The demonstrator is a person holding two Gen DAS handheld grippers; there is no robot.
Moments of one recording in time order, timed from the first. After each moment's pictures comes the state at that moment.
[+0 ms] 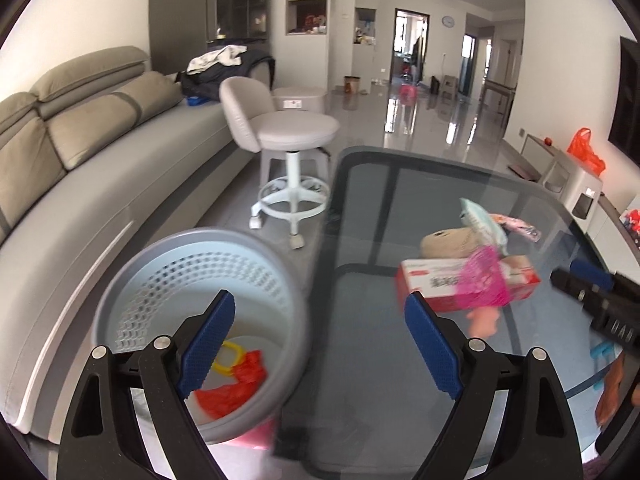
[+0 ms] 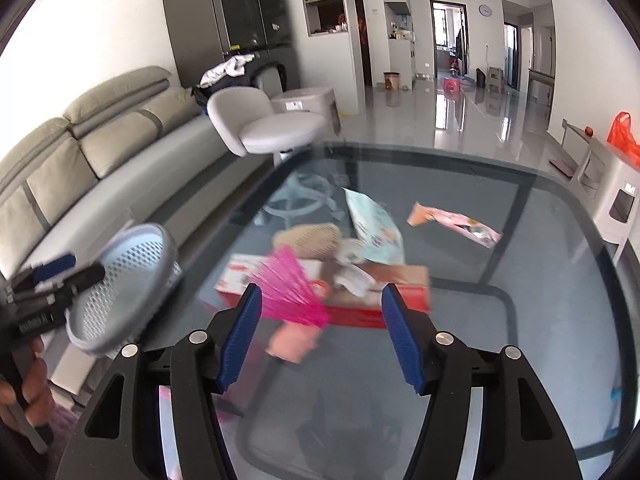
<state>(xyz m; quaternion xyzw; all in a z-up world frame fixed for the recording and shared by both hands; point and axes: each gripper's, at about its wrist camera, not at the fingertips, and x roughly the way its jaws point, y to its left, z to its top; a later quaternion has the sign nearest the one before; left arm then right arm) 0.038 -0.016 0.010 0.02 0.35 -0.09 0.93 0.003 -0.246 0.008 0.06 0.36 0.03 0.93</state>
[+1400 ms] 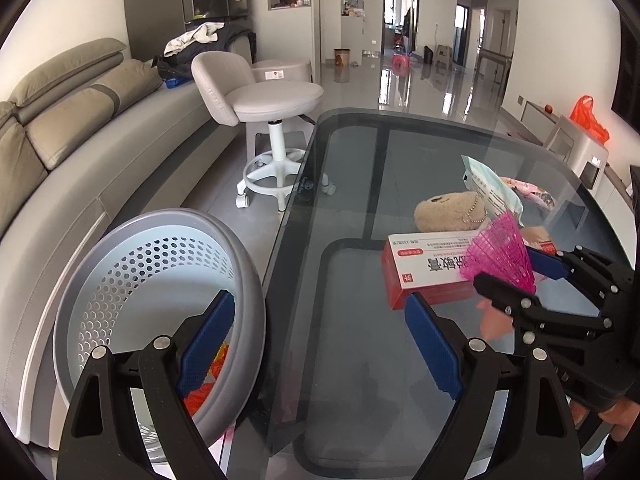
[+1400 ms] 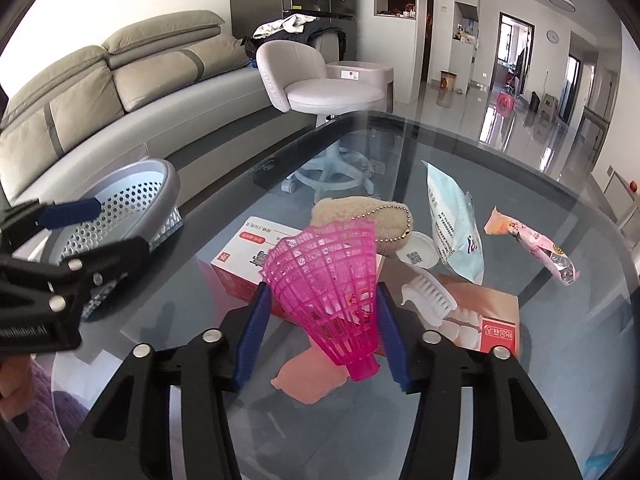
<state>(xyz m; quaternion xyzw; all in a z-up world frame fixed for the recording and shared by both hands) 0.071 -0.051 -0.037 0.05 0.39 -0.09 0.91 0.067 -0.202 -0.050 -0.02 0.39 0.11 0.91</state>
